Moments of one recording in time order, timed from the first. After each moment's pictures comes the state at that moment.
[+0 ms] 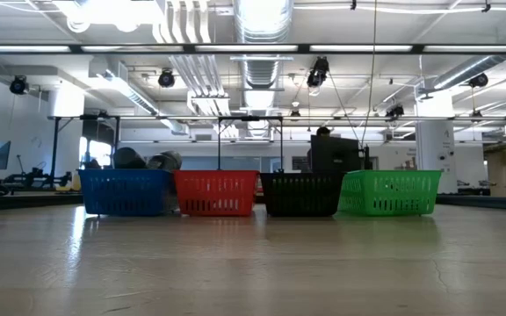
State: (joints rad) left arm -0.07 1.52 1.35 0.36 0.04 -0.44; right arm 0.28 1.27 1.21 -0.09 0.33 0.63
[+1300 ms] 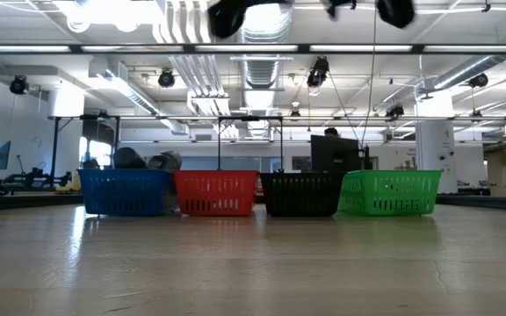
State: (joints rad) left arm -0.08 1.51 1.35 -0.12 -0.01 -0.50; right arm 0.25 1.26 1.21 -0.51 0.46 0.91
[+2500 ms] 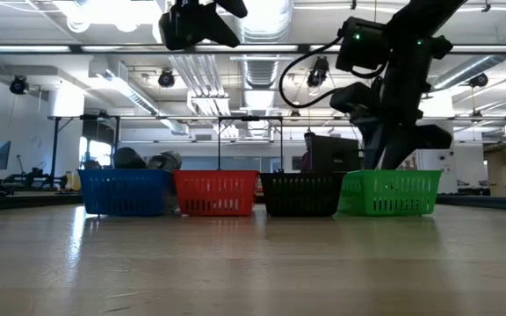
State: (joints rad) left arm -0.21 1.50 1.34 -0.58 -0.11 -0.55; right arm -0.18 1.44 0.83 -0.62 -0.05 1.06
